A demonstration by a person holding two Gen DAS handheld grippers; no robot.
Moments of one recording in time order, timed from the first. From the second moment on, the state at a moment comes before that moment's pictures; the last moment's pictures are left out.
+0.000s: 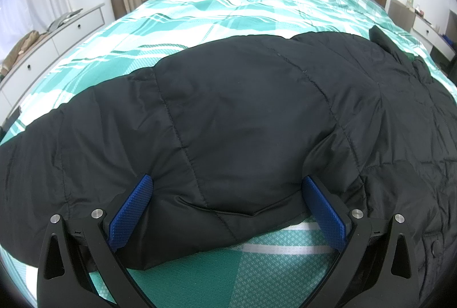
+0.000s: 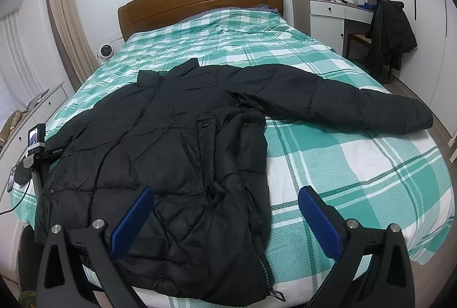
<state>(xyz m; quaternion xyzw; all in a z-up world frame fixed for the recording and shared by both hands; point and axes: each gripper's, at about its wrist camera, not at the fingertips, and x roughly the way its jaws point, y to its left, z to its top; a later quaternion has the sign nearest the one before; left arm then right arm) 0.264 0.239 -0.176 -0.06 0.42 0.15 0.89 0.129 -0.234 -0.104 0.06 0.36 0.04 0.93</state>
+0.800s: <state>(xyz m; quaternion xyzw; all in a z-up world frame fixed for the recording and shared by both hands) 0.264 0.239 -0.176 -0.06 0.42 0.15 0.89 0.130 -0.227 -0.103 0.06 0.36 0.04 0.93</state>
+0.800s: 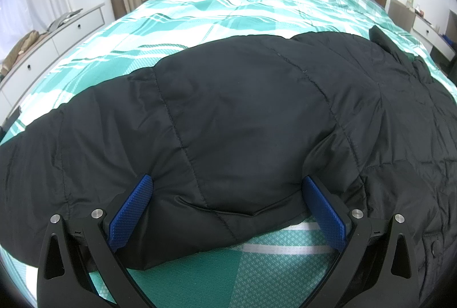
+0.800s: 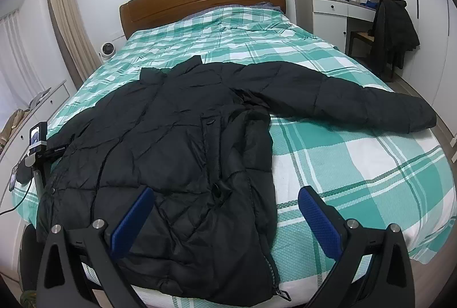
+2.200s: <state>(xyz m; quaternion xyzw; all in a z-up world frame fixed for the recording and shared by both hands) 0.264 0.239 -0.176 -0.06 0.42 0.15 0.89 0.131 -0.236 -0.105 0.06 0.36 0.03 0.93</state>
